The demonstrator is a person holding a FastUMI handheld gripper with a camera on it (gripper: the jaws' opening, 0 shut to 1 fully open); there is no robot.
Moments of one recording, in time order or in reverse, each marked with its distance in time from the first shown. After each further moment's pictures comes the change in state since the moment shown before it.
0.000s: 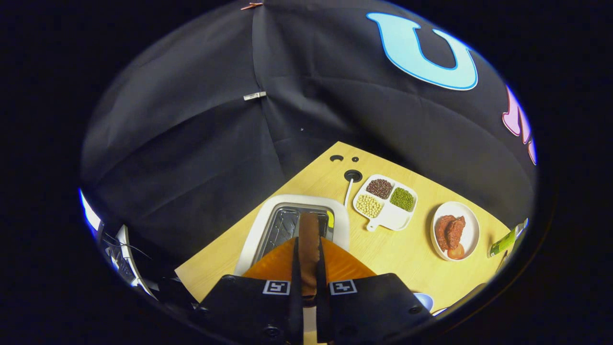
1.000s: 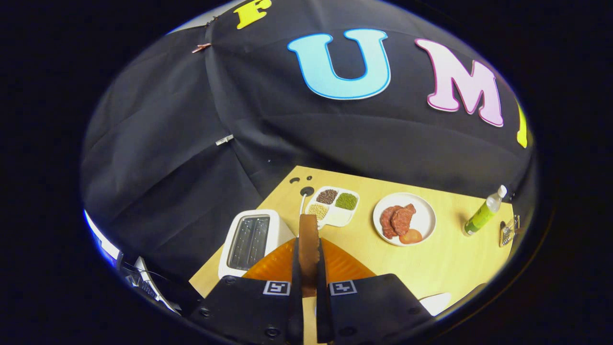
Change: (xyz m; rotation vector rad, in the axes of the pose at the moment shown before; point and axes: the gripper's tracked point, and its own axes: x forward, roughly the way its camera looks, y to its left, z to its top) arm -0.121 -0.118 -0.013 0.230 -0.097 -0.065
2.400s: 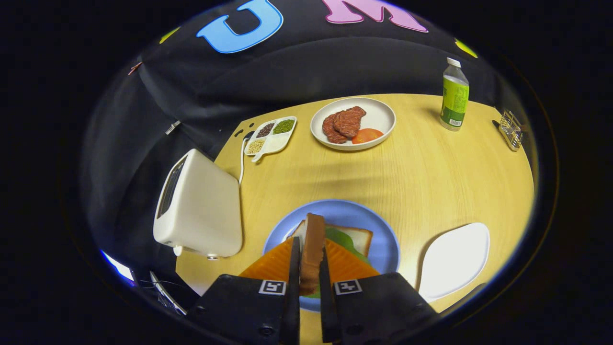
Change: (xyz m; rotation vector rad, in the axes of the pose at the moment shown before) arm 0.023 -0.121 -0.181 0.286 0.195 -0.111
